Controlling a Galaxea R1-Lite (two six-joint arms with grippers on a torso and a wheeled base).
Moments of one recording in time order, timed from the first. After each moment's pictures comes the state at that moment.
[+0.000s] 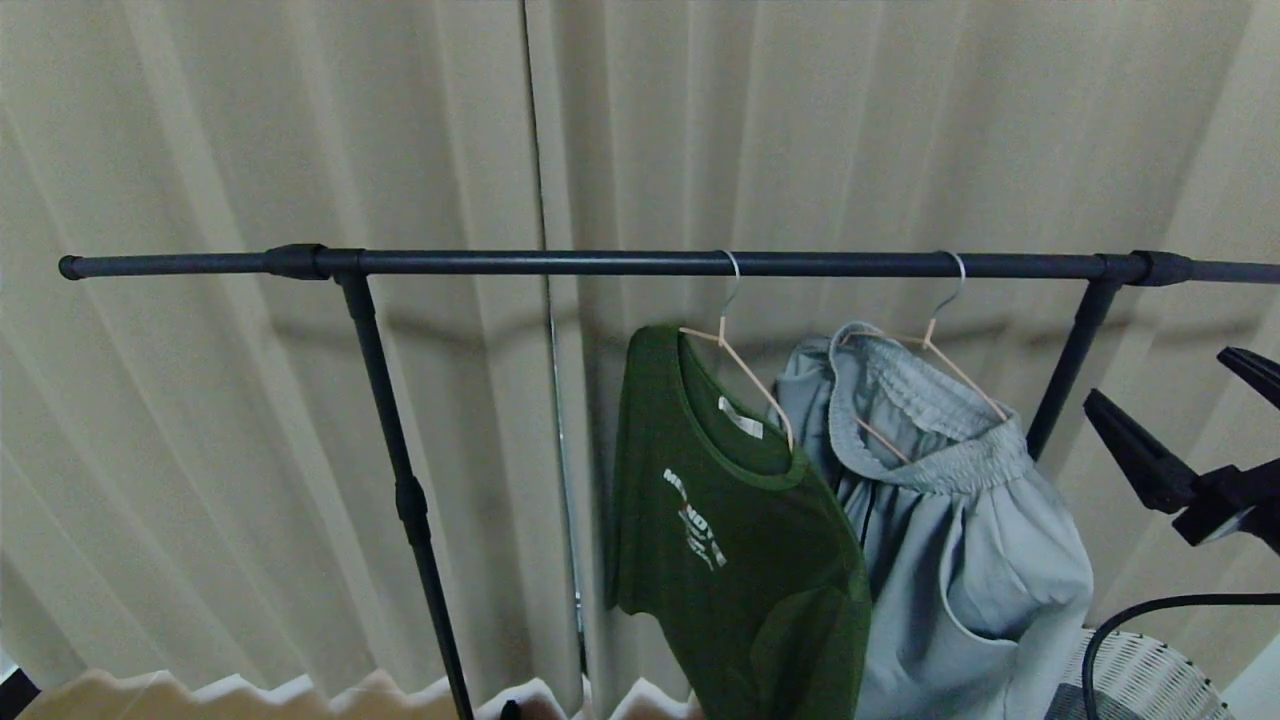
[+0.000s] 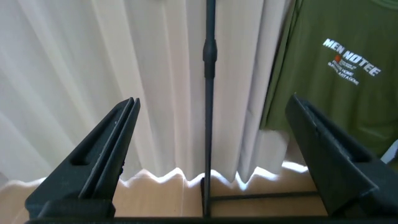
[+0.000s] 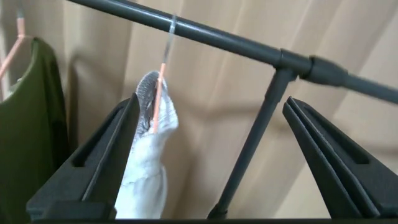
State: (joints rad) left arm 0.00 0.01 -0.01 0.04 -0.02 0.05; right arm 0.02 1.34 -0.10 -1.45 0.14 -0.22
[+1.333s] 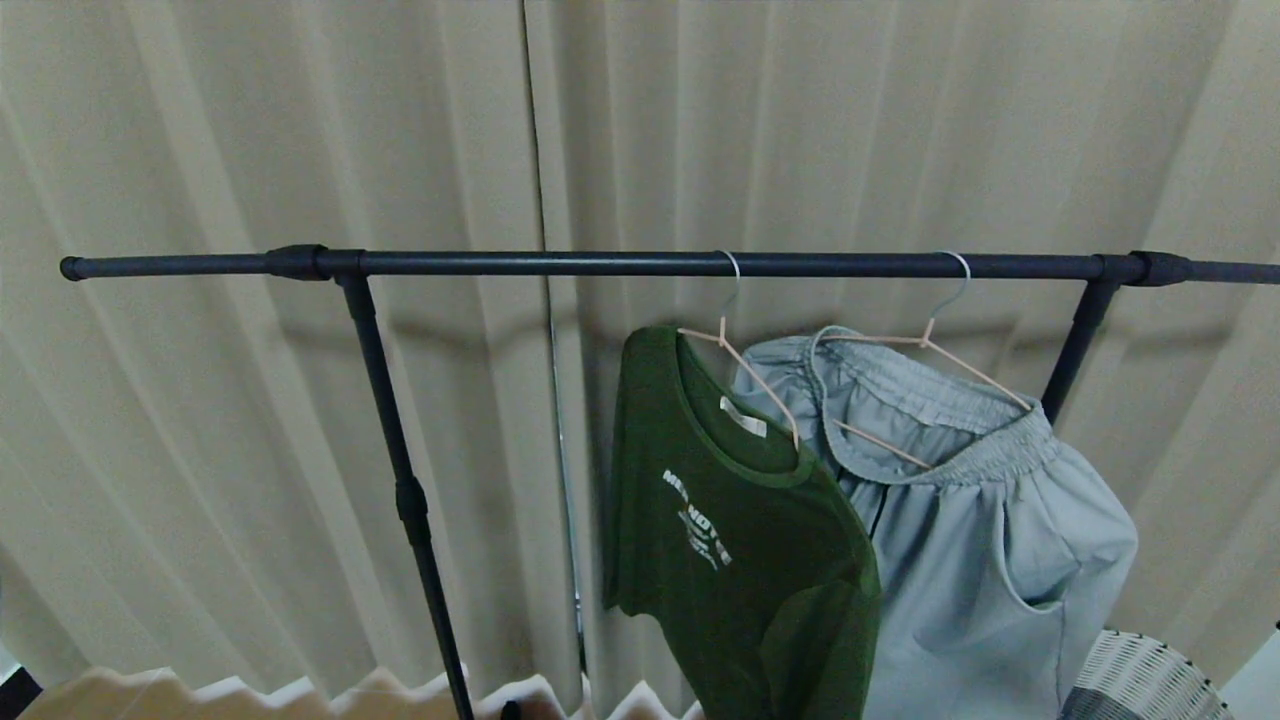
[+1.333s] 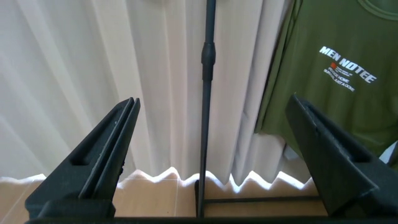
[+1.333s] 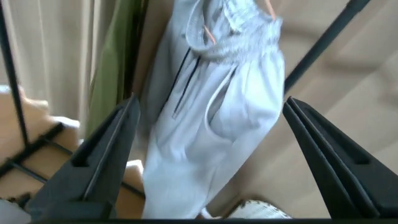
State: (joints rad) left arm 0.00 0.01 -0.01 0.04 -0.02 0.02; right arm 0.10 0.50 -0.03 -0.33 0.19 -0.35
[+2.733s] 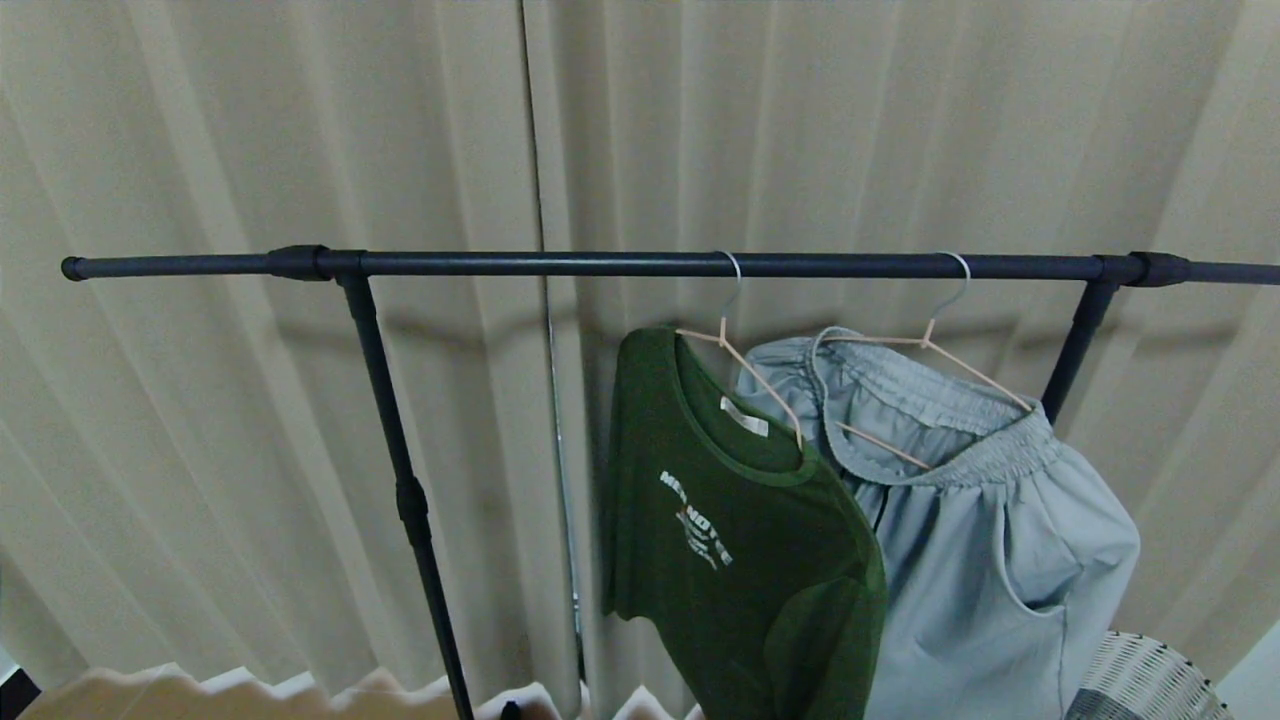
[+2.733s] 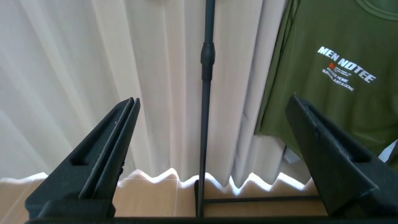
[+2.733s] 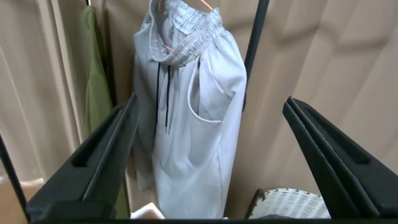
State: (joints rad) left arm 0.00 0.01 -0.01 0.04 -0.02 0.02; right arm -0.01 0.00 0.00 -0.09 0.10 -0.04
